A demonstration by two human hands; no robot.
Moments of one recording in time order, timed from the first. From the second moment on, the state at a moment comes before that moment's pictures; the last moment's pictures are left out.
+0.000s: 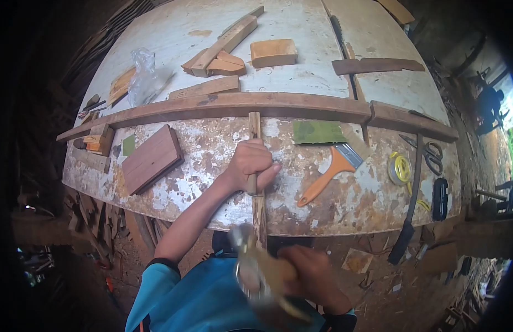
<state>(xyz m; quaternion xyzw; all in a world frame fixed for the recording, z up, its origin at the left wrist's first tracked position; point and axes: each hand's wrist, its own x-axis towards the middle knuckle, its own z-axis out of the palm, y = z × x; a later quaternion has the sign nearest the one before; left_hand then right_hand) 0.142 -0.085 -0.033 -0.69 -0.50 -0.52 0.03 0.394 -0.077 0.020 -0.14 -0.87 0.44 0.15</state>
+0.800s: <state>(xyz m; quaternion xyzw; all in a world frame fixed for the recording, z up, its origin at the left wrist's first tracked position) 0.128 -0.067 -0.037 -0.69 -0.51 -0.52 0.04 0.371 -0.064 -0.001 -0.21 -0.85 0.46 0.15</state>
